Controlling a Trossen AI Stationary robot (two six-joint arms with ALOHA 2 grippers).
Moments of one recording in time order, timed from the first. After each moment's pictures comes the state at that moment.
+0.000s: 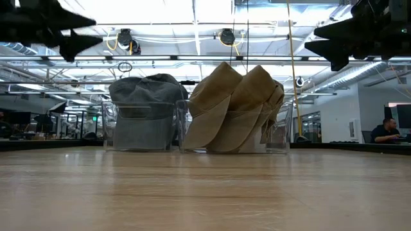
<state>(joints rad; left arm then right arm) 0.32 0.01 0.22 -0.11 0.12 -0.12 0.13 0.33 0.07 0.37 0.23 0.07</state>
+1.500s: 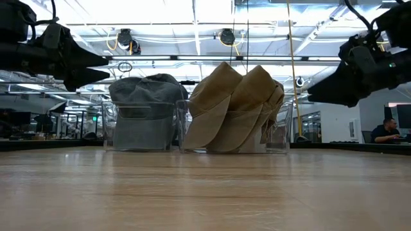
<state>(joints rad) 0.32 0.03 0.01 0.02 -0.02 -0.19 0.05 0.34 0.02 0.06 0.44 0.30</state>
